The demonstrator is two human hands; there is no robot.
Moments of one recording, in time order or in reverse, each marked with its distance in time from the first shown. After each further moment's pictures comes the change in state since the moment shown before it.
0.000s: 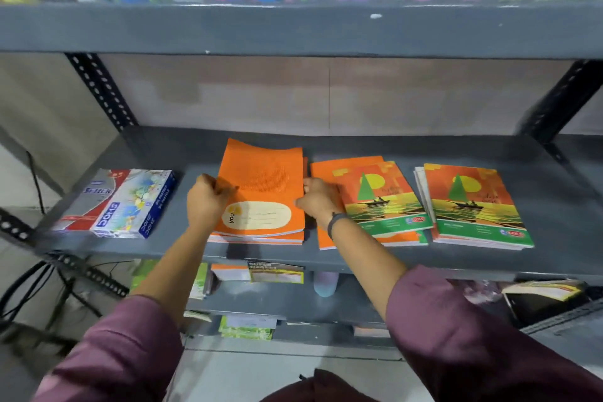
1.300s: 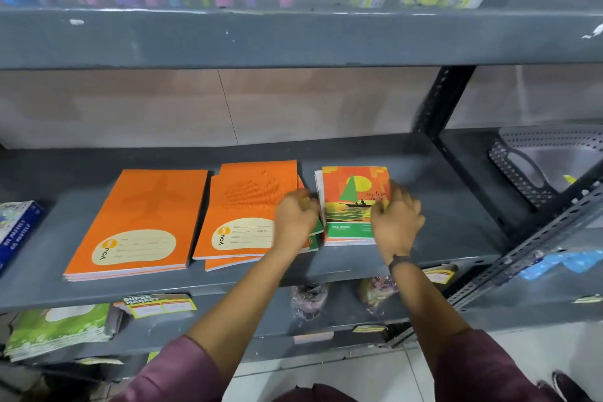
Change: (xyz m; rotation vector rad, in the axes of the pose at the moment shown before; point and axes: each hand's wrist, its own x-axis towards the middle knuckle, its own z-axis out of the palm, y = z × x) left_hand -0.177 0.203 0.187 -0.317 -0.414 0.238; right_hand -0.052 0.170 -0.233 -0.360 0.850 0.066
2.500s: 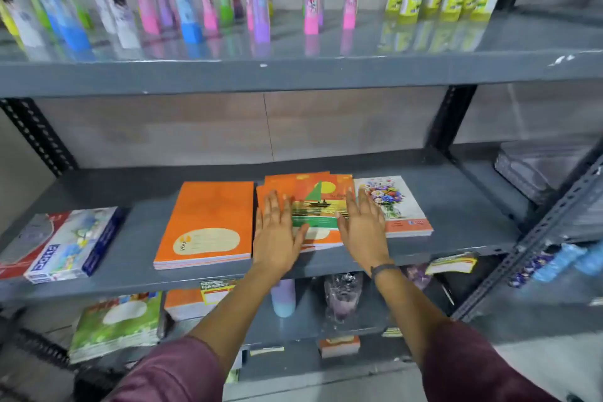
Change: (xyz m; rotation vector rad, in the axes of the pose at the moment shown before) left_hand -0.035 -0.075 -0.111 0.824 0.021 0.370; right_hand -0.099 -0.081 0.013 -0.236 -0.188 -0.434
